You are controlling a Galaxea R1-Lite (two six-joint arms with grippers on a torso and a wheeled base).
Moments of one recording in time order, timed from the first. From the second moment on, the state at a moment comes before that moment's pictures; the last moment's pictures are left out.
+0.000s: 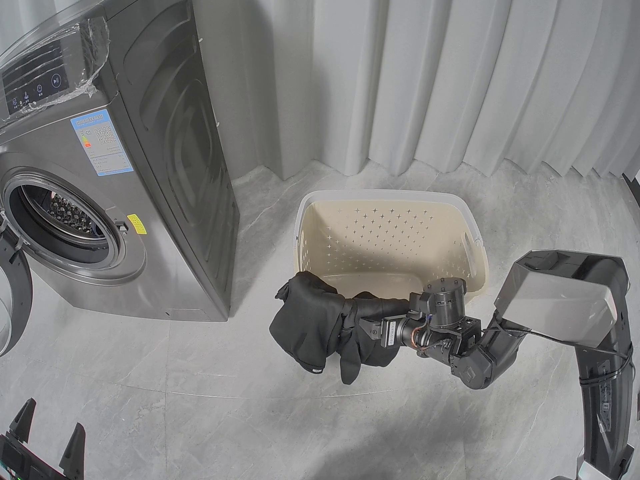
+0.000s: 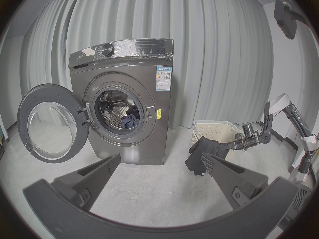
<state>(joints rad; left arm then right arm) 0.00 0.02 -0.02 0.00 0.00 -0.04 0.50 2.41 -0.93 -1.05 -0.04 0.27</state>
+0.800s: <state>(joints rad) 0.00 0.02 -0.02 0.00 0.00 -0.04 0.52 2.42 -0.90 -1.14 -0.04 0.27</state>
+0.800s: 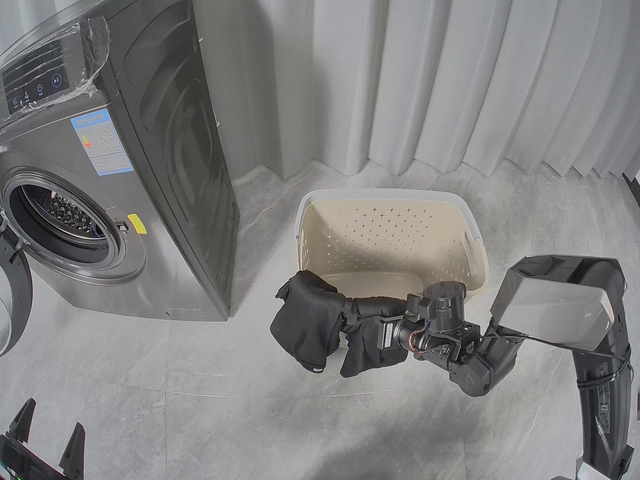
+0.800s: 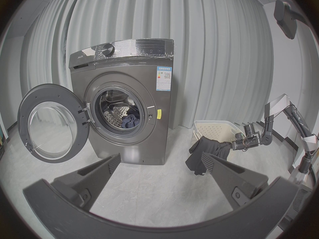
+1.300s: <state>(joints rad) 0.00 0.02 -0.02 0.00 -0.01 -0.01 0.53 2.10 -0.50 -1.40 -0.03 0.25</state>
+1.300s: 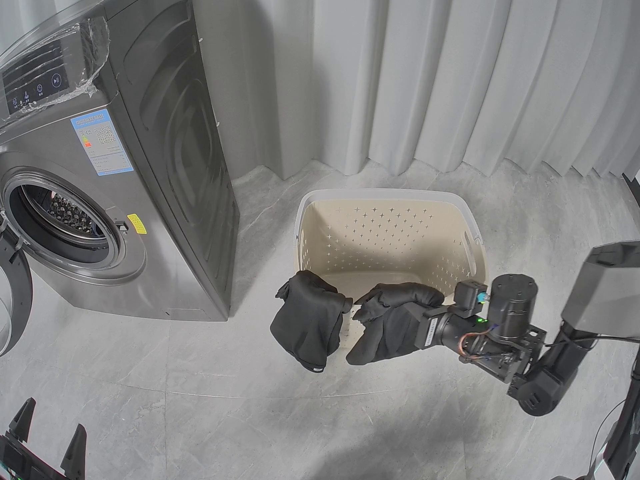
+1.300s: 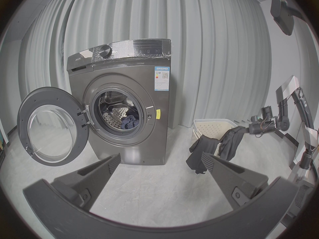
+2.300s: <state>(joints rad) 0.00 0.02 -0.02 0.00 -0.01 -0.01 0.61 1.35 -0.11 -1.39 -0.01 0.16</state>
